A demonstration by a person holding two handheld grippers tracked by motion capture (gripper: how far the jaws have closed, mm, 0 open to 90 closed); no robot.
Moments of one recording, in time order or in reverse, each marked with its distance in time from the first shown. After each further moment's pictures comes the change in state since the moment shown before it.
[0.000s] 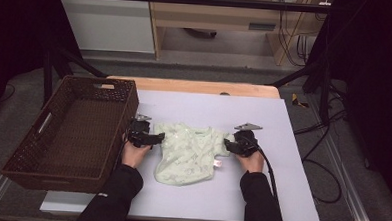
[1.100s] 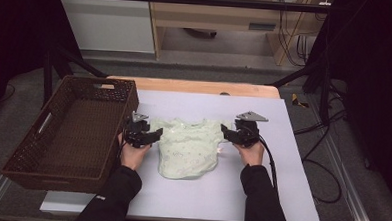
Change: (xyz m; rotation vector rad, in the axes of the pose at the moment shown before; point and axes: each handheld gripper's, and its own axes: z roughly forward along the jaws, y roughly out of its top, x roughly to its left) left arm -0.012 0.001 -0.036 -0.118 -0.043 -0.056; right arm 0.009 0.035 -0.035 -0.193 0.035 -0.006
